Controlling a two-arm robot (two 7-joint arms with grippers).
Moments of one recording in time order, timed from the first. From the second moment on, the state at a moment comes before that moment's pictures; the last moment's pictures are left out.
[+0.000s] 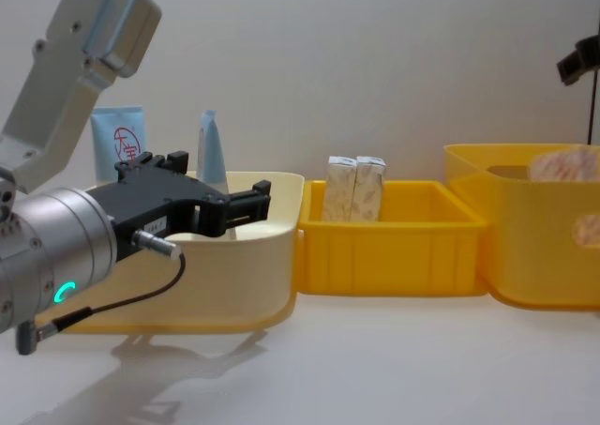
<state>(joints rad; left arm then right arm) -0.24 0.38 0.45 -1.63 -0.20 0.01 -0.01 0.73 0.21 -0.22 -1.39 0.00 0.88 0.00</state>
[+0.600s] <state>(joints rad) -0.28 0.38 0.46 -1.63 -0.17 0.07 -0.01 0.73 0.21 -0.23 -1.38 0.00 0.91 0.02</state>
